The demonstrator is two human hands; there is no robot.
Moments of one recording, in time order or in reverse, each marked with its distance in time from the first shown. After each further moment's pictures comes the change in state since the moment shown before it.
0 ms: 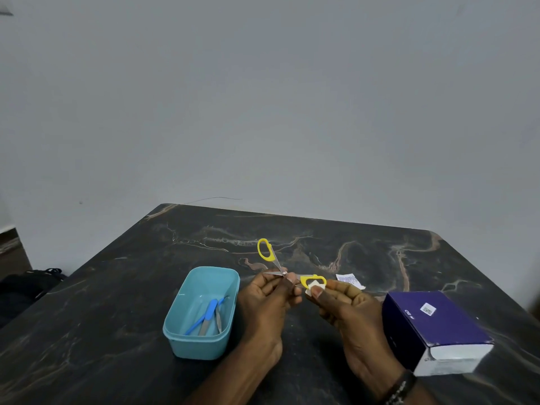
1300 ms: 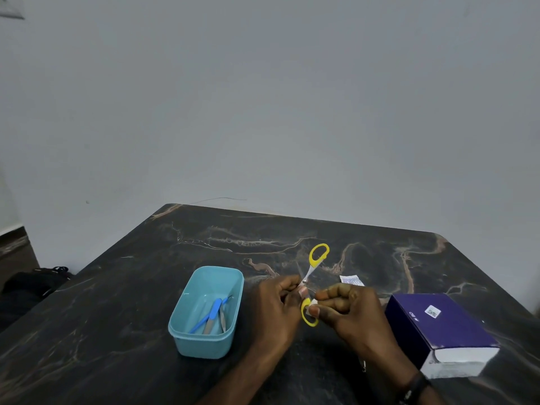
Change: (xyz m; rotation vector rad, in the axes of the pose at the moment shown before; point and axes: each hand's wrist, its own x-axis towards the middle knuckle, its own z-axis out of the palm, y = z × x) left_hand 0.008 -0.012 -0.011 0.623 -0.247 0.415; right_hand 0.009 -0.004 -0.012 -0.573 -0.204 -0.151
